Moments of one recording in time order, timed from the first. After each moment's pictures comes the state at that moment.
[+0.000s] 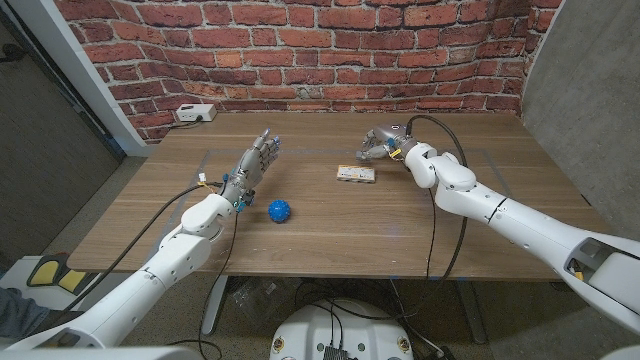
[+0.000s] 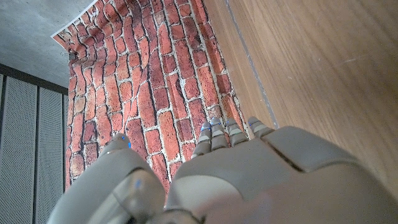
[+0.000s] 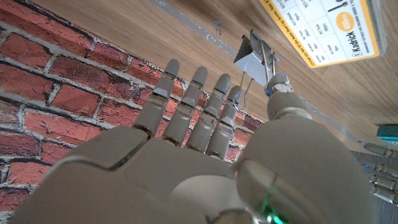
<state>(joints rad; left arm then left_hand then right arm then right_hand) 0.98 0.63 0.36 -1.48 -0.65 -0.31 -0.10 0.30 -0.07 0.18 0.07 0.32 0.09 0.05 0.20 0.18 0.10 0.02 0.21 0.19 -0.01 0.01 0.19 0.18 -0.15 0.10 0.23 0.18 -0.52 -0.68 -0.86 -1.63 -0.73 -0.32 0.05 0.73 -0.02 0.44 -0.15 0.18 0.72 -0.19 0.36 0.20 0.81 -0.21 0.21 0.25 0.74 -0.08 0.18 0.22 0.63 0.13 0.20 0.18</state>
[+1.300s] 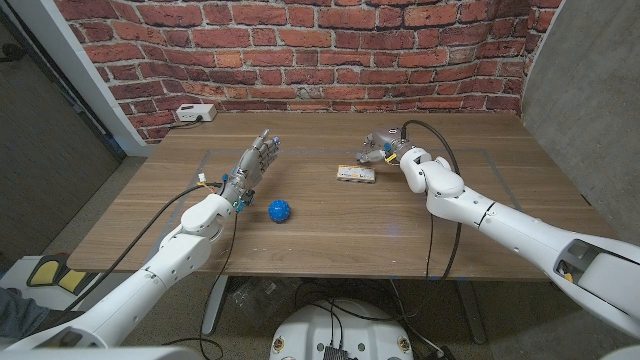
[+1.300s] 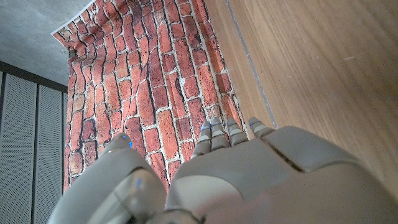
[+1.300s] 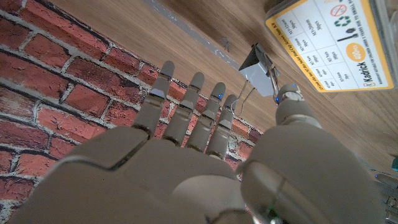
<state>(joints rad) 0.97 0.62 0.36 -1.46 -0.66 -0.31 -0.12 0.31 -0.06 0.18 0.07 0.32 0.09 0.05 0.20 0.18 0.10 0.02 0.21 0.19 -0.01 0.01 0.19 0.18 -0.15 0.10 0.22 0.18 -0.51 -0.64 -0.91 -1.61 -0.83 -0.43 0.08 0.65 -0.07 0.42 -0.12 0.19 0.61 -0.18 0.26 0.20 0.66 -0.17 0.20 0.24 0.65 -0.06 0.18 0.20 0.59 0.18 0.20 0.18</state>
